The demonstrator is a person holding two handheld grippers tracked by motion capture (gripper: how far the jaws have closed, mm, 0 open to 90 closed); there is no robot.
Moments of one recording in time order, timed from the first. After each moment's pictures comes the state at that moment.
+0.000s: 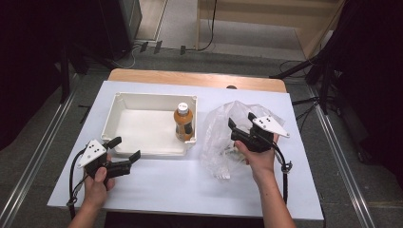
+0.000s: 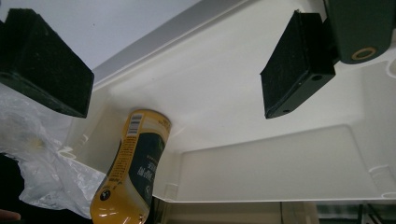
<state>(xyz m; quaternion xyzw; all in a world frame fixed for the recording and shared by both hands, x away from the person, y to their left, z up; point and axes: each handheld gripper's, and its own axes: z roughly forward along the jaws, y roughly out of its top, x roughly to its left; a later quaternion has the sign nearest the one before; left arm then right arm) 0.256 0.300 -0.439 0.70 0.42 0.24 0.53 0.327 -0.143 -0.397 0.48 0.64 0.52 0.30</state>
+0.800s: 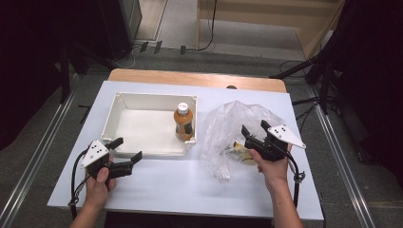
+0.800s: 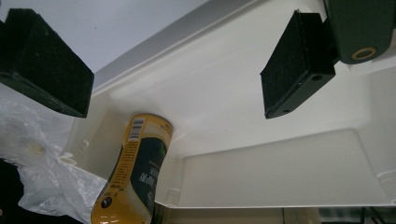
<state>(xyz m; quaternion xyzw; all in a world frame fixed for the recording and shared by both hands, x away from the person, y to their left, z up) 0.256 0.296 -0.442 0.70 0.42 0.24 0.52 0.309 -0.180 -0.410 0.49 0.64 0.51 0.30</state>
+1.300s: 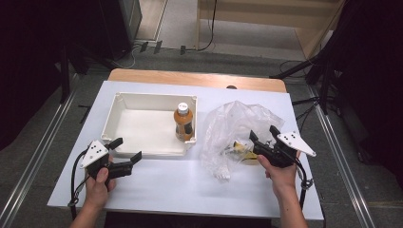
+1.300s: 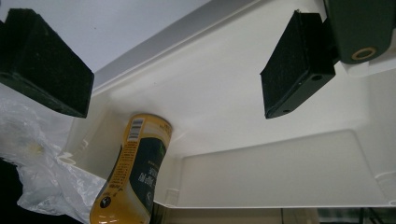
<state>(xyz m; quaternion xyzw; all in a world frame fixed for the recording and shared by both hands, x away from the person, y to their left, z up) 0.255 0.296 -0.442 0.70 0.42 0.24 0.52 0.295 -0.203 -0.419 0.49 0.63 0.51 0.31</state>
